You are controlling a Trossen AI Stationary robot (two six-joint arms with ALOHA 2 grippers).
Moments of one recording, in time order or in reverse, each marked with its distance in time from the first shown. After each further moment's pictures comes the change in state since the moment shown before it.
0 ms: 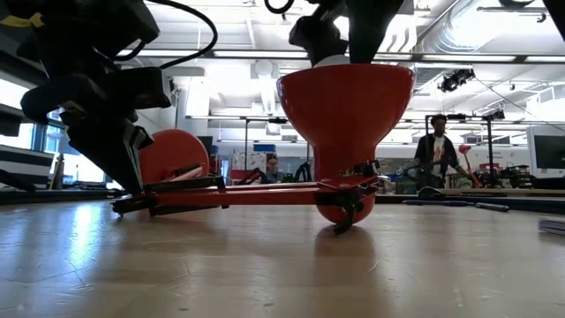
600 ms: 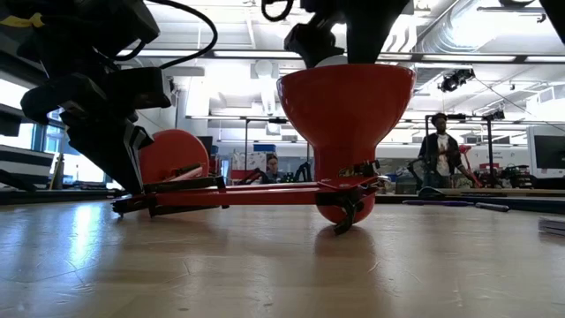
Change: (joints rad) left arm 0.000 0.000 0.000 0.001 -0.001 0.000; right arm -0.009 0.019 0.000 0.003 0.006 -0.044
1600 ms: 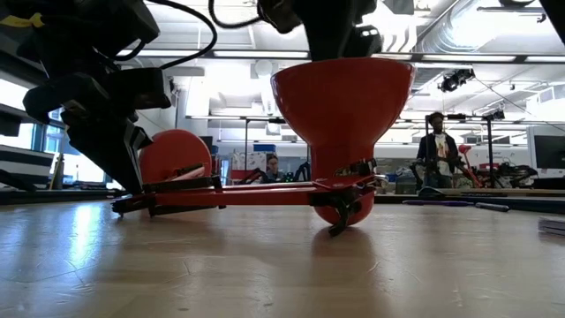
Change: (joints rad) left arm 0.000 0.000 0.000 0.000 0.000 -0.026; right arm -0.001 0.000 0.000 0.022 0.012 0.872
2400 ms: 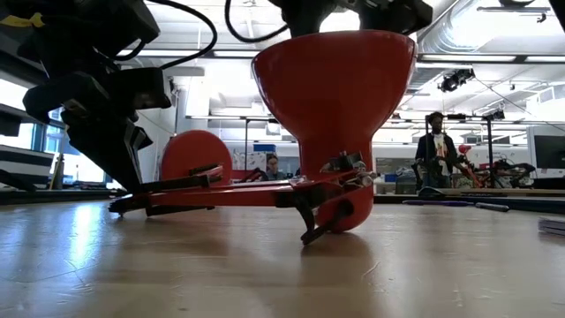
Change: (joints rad) left arm 0.000 0.000 0.000 0.002 0.004 0.000; right arm 0.060 0.000 0.000 0.050 -0.021 0.562
